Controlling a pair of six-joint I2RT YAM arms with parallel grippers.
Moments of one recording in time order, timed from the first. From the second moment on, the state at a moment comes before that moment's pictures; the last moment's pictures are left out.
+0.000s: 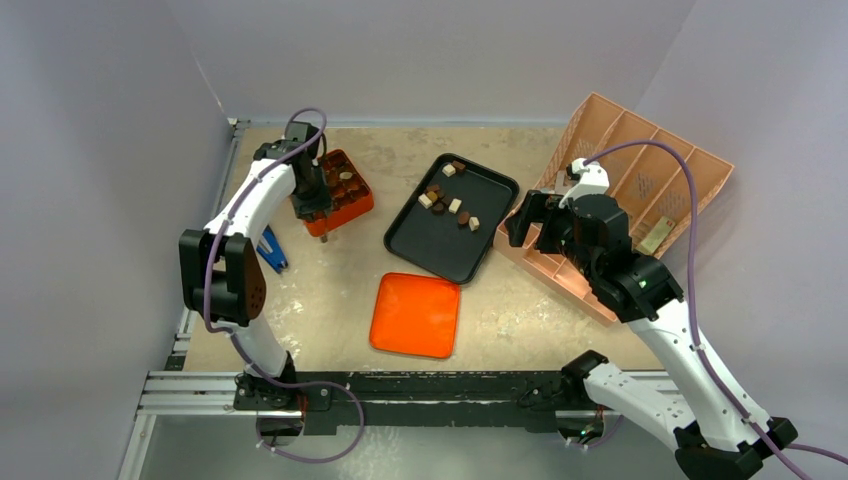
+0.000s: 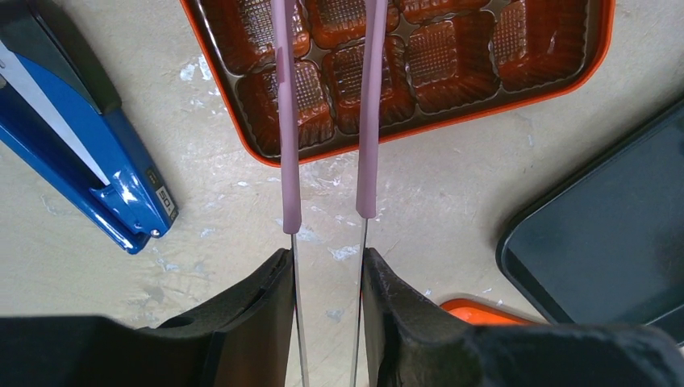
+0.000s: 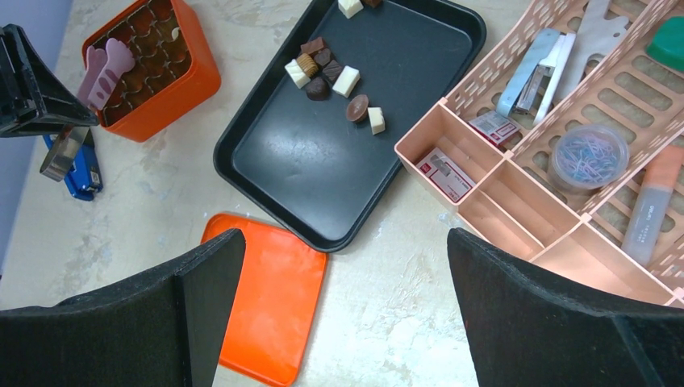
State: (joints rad) left arm -0.14 1.75 1.51 -0.95 -0.11 -0.47; right arm 0.53 0.85 1.10 -0.71 0.25 0.46
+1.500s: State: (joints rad) left arm -0.64 1.80 1.79 -1.01 0.03 -0.39; right arm 0.53 0.77 1.11 -0.75 0.28 0.46
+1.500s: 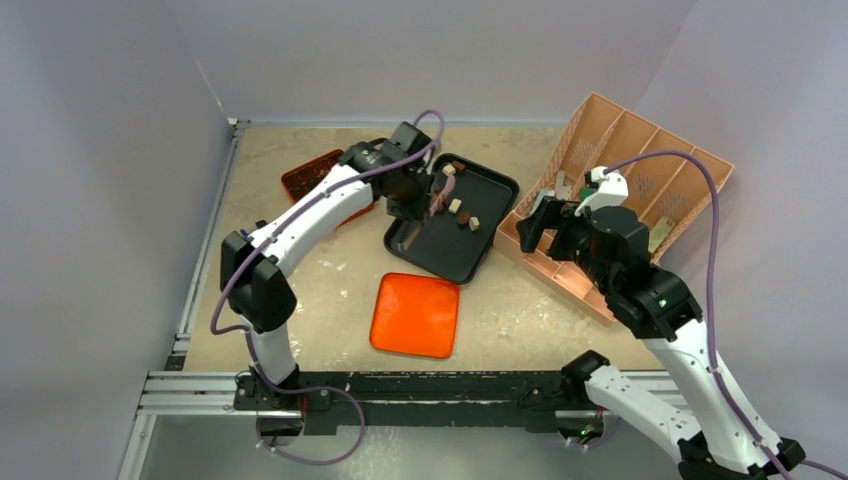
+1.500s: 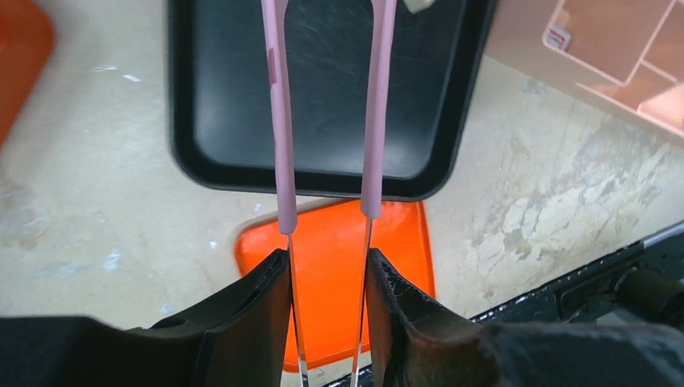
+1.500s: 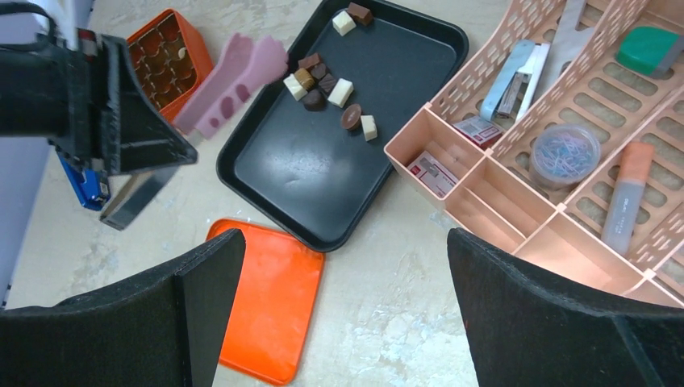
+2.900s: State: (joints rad) left arm -0.76 2.19 1.95 -0.98 0.03 -0.39; right arm 0.53 0.71 1.11 -0.81 0.32 0.46
